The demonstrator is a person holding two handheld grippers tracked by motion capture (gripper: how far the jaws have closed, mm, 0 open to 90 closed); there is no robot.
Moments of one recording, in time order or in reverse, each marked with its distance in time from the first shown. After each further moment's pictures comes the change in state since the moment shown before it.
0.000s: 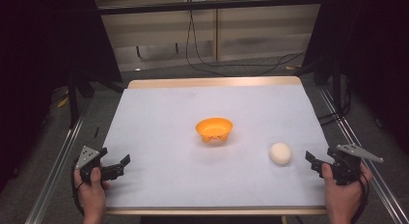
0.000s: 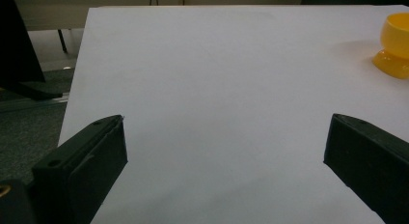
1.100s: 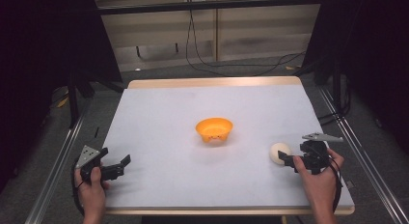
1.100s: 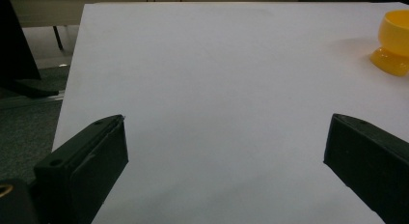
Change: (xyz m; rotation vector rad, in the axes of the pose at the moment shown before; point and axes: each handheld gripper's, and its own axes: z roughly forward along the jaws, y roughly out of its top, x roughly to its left) left arm 0.000 0.001 0.001 0.014 -0.009 -0.003; right arm 0.059 0.026 0.036 0.182 0.137 -0.090
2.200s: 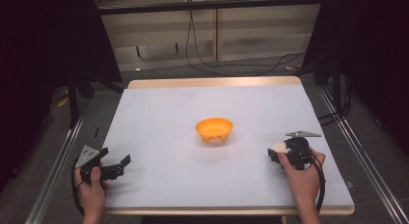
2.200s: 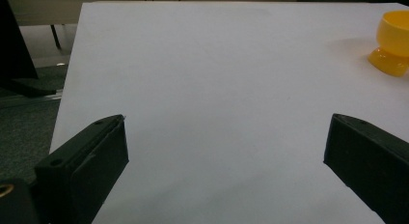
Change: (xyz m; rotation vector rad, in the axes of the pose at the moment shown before) left arm 0.001 0.000 0.000 -0.001 -0.010 -0.003; right arm 0.020 0.004 0.036 0.075 -0.073 0.019
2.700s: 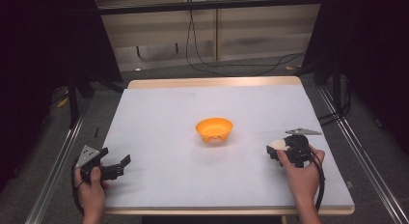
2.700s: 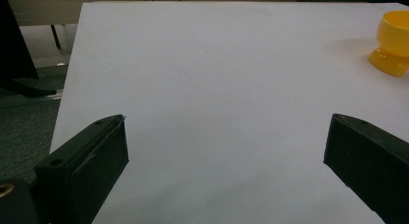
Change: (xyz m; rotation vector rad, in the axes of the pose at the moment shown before) left arm -0.001 0.000 0.000 -0.002 -0.002 -0.011; right arm 0.004 0.009 -0.004 -0.025 0.016 0.000
